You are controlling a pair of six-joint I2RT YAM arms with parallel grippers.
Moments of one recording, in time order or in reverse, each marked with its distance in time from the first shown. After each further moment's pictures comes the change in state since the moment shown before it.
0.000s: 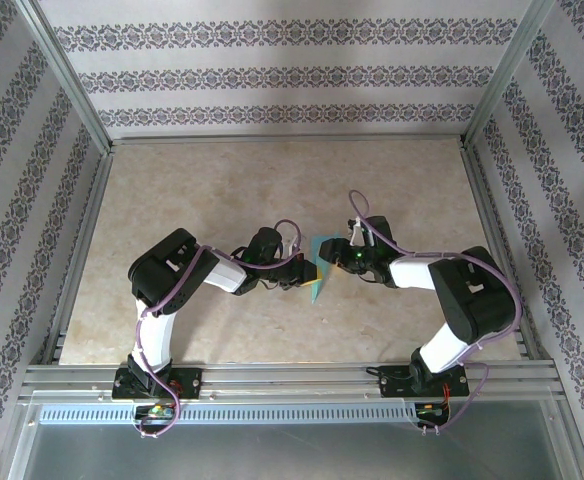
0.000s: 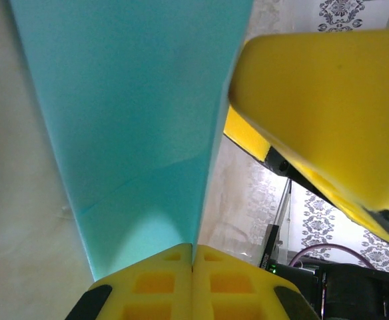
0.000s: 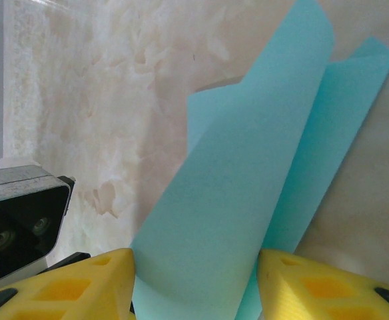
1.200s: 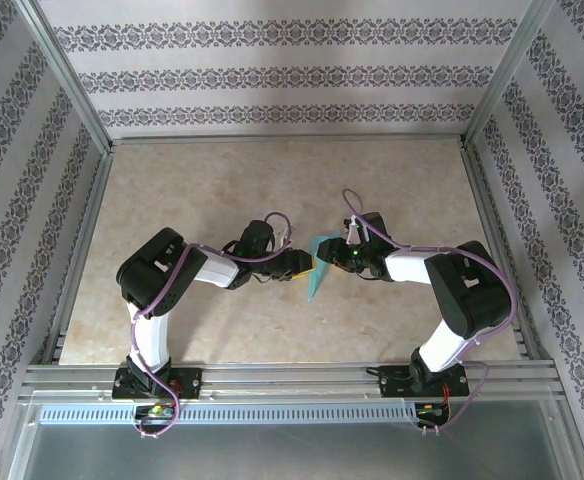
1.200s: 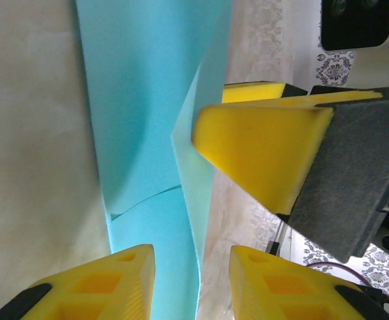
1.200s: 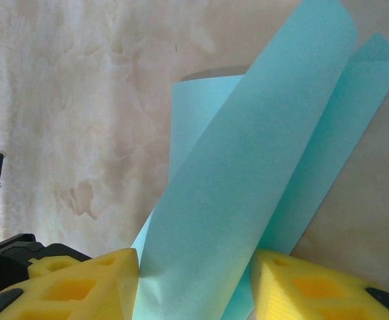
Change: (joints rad) left arm 0.059 -0.060 -0.002 -0.077 -0.016 0.029; right arm 0.020 0.038 0.065 -0.109 0.027 -0.047
